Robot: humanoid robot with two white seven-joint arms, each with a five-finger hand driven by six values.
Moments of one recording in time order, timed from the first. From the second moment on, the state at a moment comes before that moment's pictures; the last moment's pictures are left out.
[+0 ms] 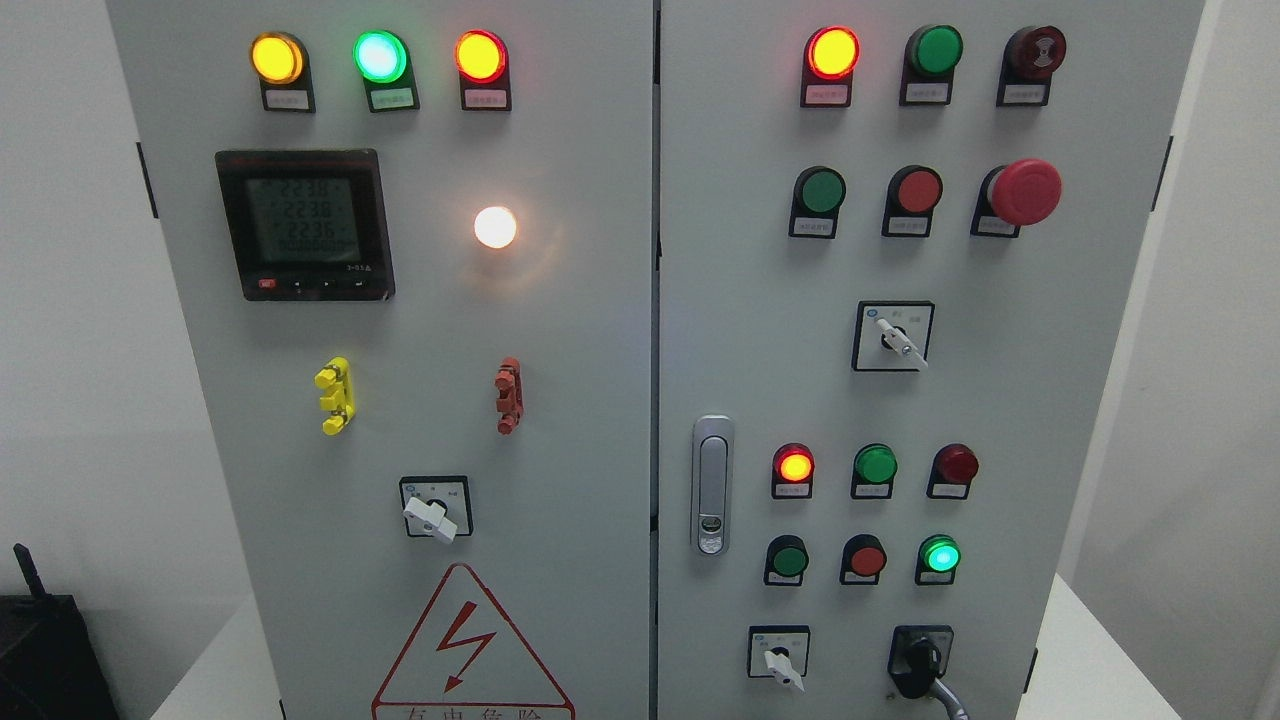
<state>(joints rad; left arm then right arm) -0.05 -0.08 0.07 0.10 -0.08 -0.10 -0.12 0.05 0.00 -0.04 -1.74 -0.04 -0.17 0.11</state>
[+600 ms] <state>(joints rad) -0.05 -0.08 0.07 0.10 -0.08 -0.10 -0.12 0.05 -0.02 -0.05 -1.74 -0.04 -0.17 0.11</state>
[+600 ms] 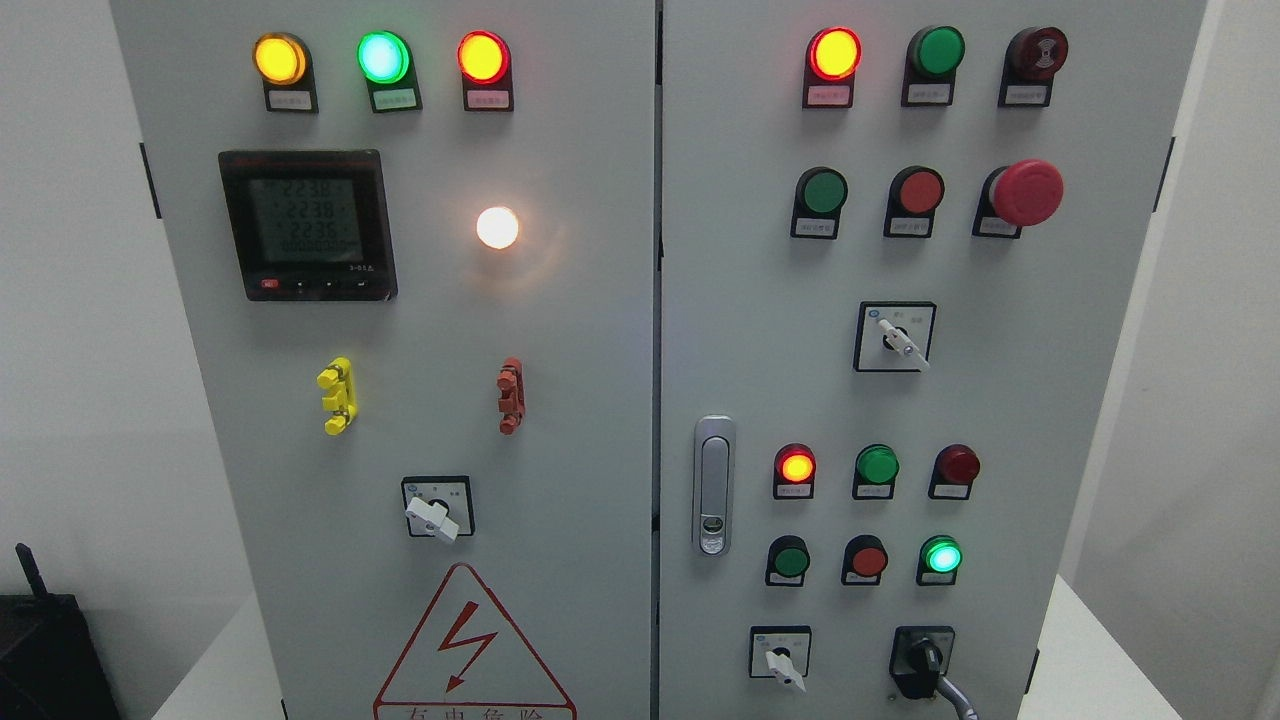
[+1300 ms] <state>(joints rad) -0.05 -0.08 0.07 0.10 -0.08 -0.10 -0.12 0.10 -0.03 -0.07 -1.77 -0.04 -0.17 0.11</state>
